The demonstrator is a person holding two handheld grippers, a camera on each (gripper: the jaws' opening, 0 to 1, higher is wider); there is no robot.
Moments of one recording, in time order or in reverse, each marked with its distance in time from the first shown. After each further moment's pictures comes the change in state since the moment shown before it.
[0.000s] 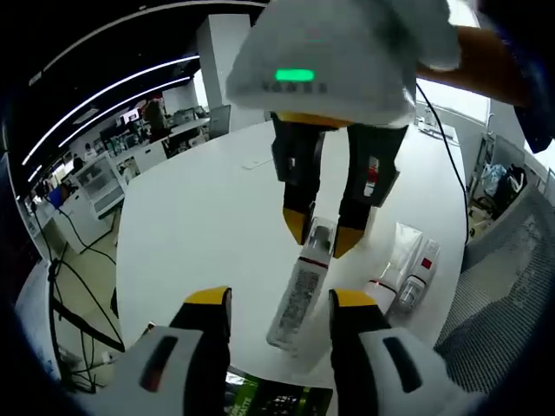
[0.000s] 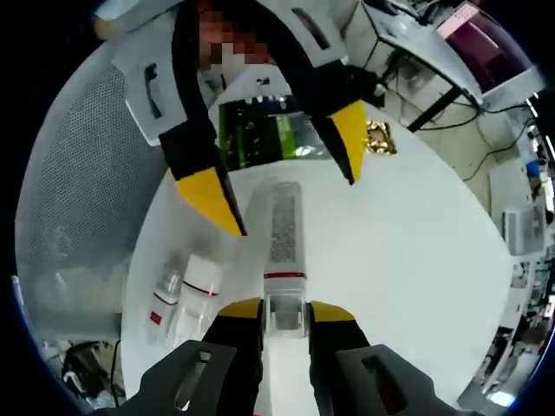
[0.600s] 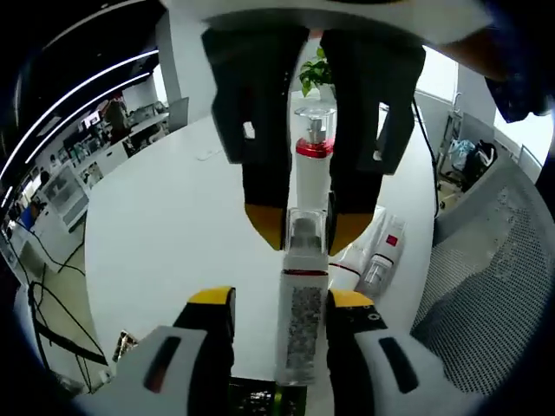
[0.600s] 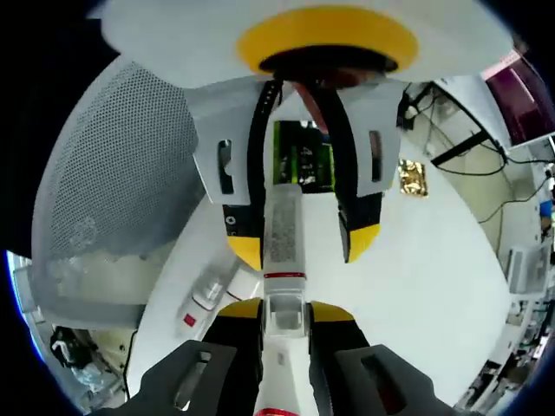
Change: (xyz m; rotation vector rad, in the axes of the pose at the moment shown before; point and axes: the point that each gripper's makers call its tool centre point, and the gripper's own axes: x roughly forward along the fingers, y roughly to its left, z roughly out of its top) left arm 0.005 -0.044 -0.013 0.102 0.074 -0.187; right arm -0.016 0.031 0.021 -0.124 0.001 0.046
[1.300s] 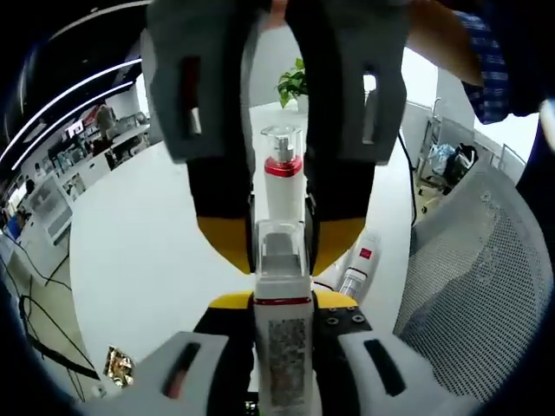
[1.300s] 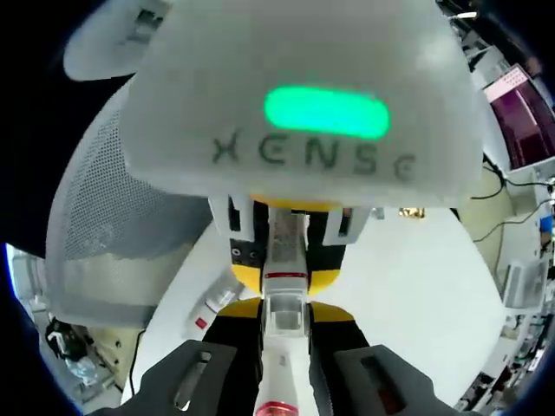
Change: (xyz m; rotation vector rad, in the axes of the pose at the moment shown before) left arm -0.008 -0.015 0.020 0.014 -0.079 -0.066; right arm -0.024 0.004 0.017 -0.037 -0.045 0.001
